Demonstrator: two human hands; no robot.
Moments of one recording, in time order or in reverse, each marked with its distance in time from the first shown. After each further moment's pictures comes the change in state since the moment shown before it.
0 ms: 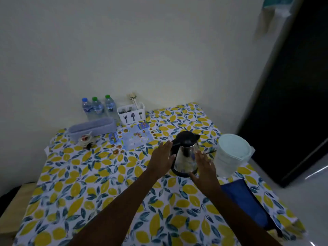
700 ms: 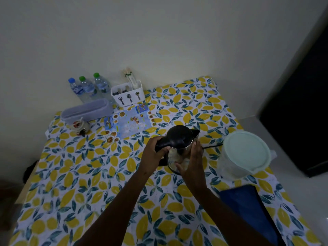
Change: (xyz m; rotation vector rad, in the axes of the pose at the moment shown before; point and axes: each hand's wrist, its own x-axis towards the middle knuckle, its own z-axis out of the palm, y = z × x) left_hand 0.061 0.004 0.031 -0.512 0.147 -0.373; right_hand 0.073 0.036 0.063 0.374 0.037 0.109
